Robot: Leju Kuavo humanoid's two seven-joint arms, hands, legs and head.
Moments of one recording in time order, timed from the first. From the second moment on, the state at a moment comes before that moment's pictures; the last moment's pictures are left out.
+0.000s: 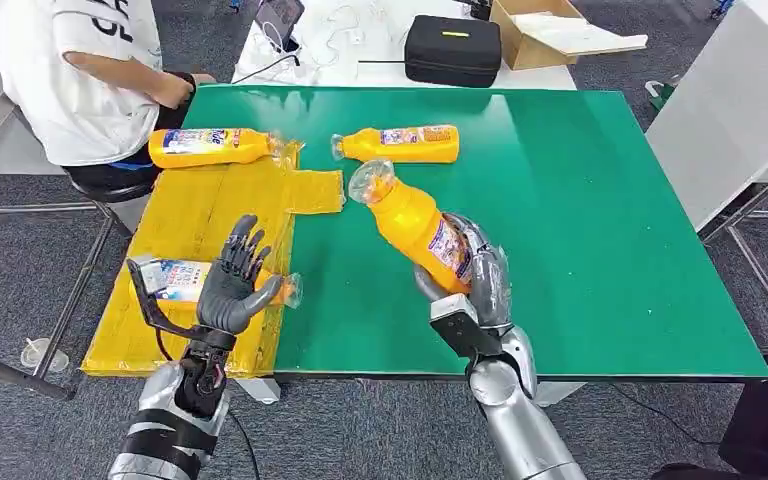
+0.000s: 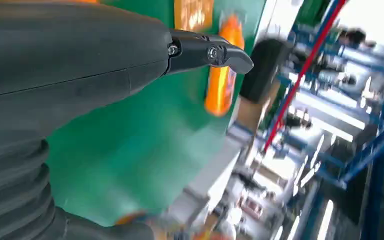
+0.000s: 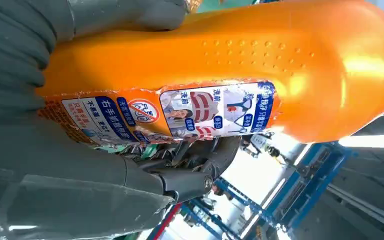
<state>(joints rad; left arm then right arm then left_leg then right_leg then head) -0.27 -0.24 -0.09 -0.97 0.37 -0.47 -0.46 -0.23 0.11 0.27 -1.21 0.48 -0.47 -0.59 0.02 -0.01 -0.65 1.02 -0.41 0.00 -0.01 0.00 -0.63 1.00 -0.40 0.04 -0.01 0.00</state>
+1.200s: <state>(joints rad) -0.30 -0.24 -0.27 -0.91 0.48 -0.48 -0.43 -0.36 0.32 0.51 -0.77 0.54 -0.44 -0.61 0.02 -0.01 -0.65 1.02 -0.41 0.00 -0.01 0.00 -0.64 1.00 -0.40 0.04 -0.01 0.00</state>
